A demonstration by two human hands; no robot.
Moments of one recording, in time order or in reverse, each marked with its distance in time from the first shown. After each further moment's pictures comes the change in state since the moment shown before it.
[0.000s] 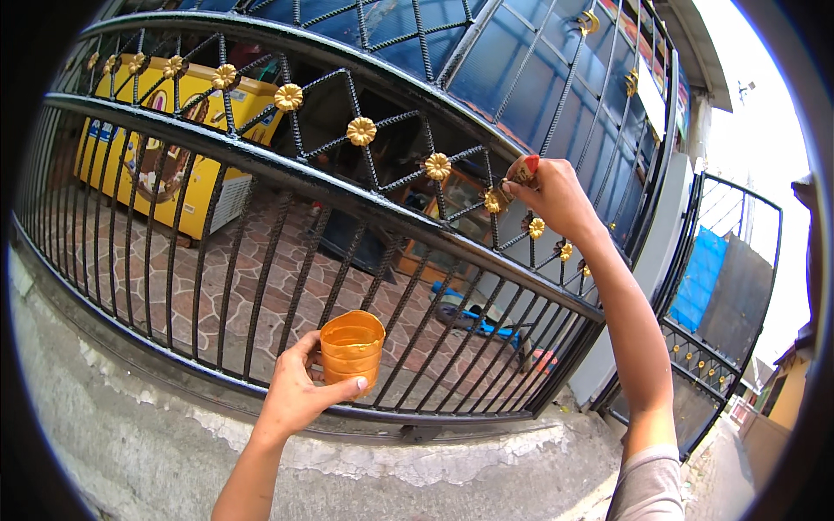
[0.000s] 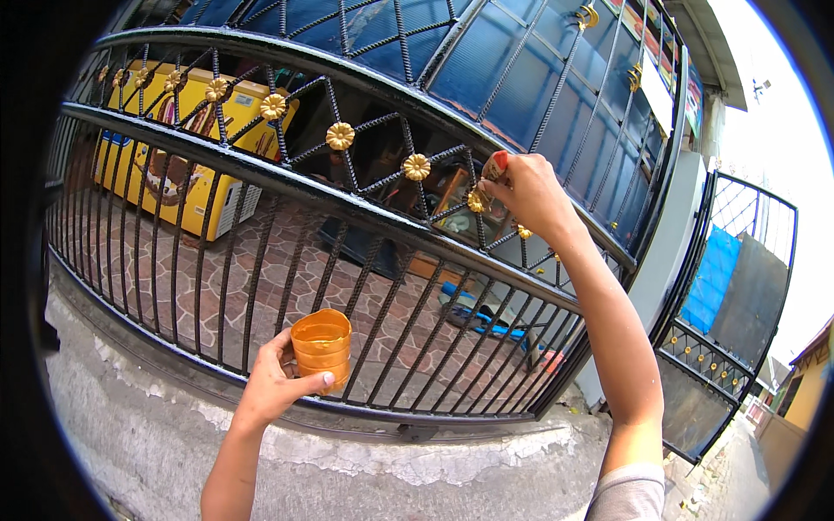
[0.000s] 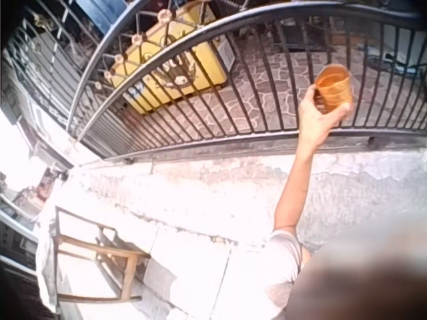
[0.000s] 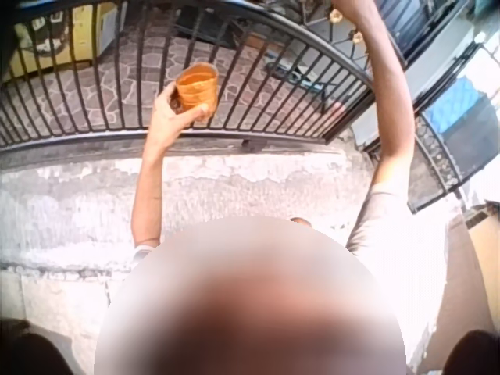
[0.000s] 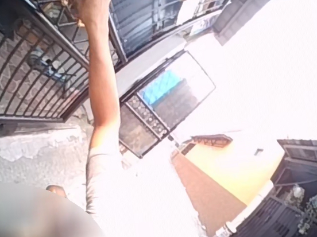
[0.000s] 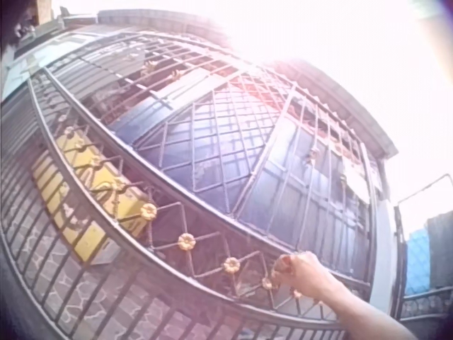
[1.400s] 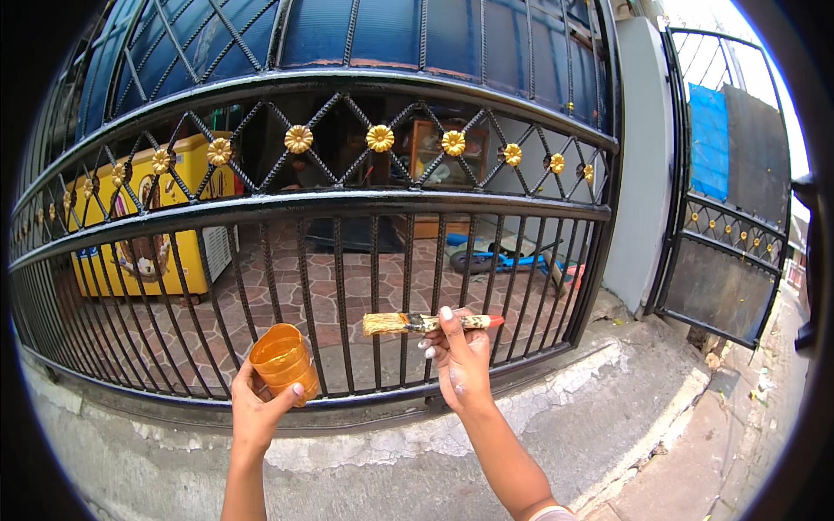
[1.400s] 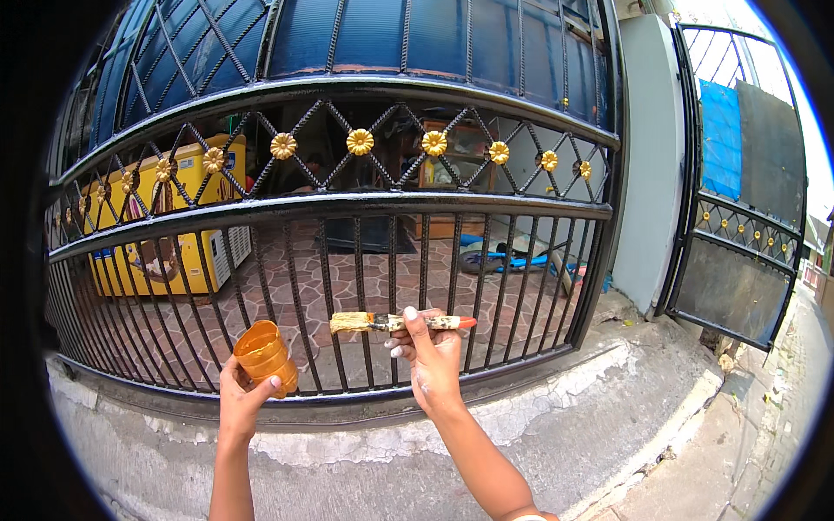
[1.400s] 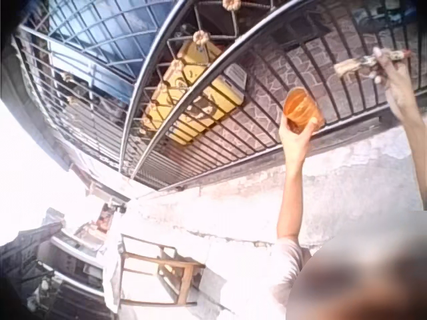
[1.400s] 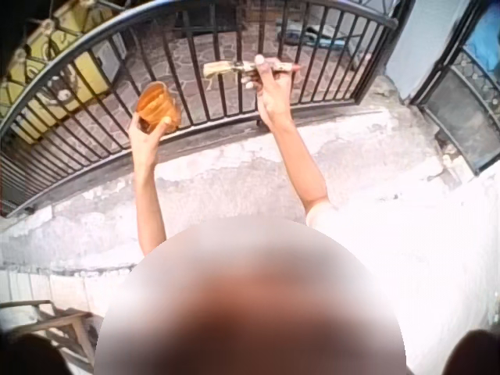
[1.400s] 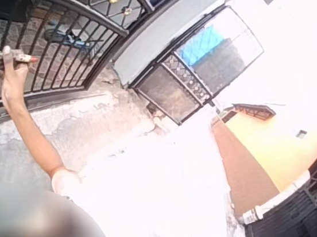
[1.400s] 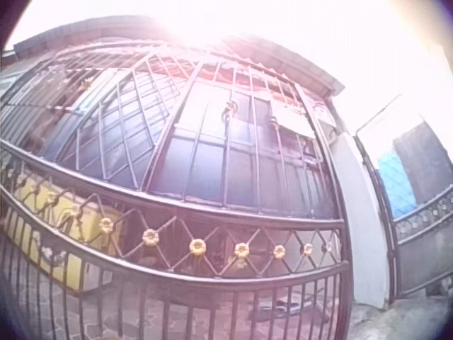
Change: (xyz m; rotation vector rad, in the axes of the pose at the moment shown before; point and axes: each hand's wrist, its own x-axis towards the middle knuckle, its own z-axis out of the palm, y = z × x) left_hand -0.014 -0.009 0.038 0.205 0.055 -0.016; right_hand -0.264 -0.095 0.147 1.921 0.653 0.977
